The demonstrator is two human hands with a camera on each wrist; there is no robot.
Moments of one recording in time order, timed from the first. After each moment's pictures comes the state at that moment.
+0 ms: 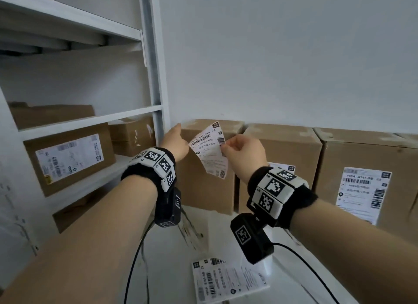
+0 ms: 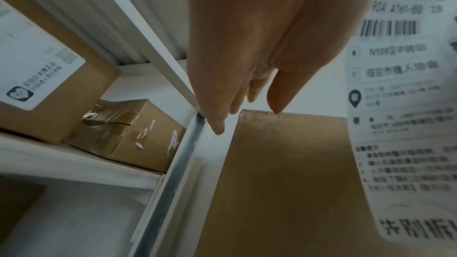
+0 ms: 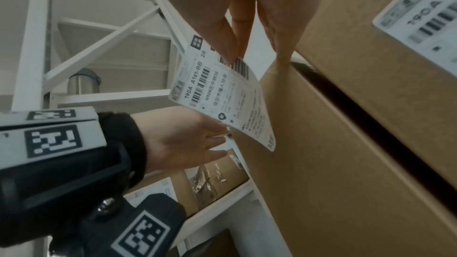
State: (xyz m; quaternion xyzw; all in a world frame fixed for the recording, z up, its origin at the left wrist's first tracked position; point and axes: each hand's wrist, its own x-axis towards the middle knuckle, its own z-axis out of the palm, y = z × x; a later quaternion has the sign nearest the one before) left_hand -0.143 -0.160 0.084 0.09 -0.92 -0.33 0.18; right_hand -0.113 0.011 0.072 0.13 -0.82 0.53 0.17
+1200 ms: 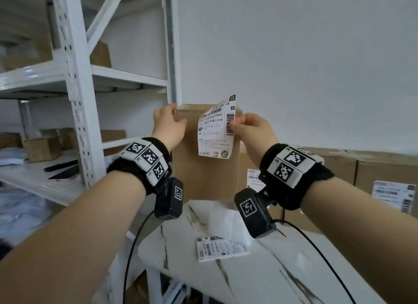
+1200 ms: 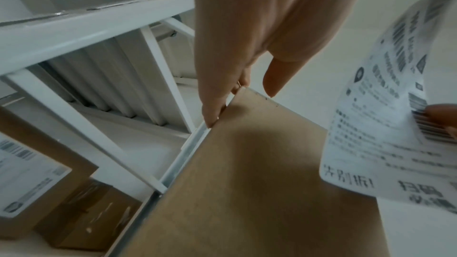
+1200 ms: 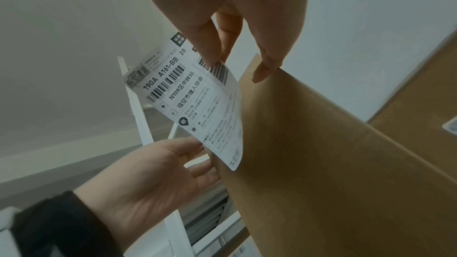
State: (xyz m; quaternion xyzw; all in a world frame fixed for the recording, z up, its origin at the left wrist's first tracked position) left_hand 0.043 -0.109 0.173 0.06 -0.81 -0.43 0.39; right_hand 0.039 0.065 0.161 0.24 -0.68 0.68 0.15
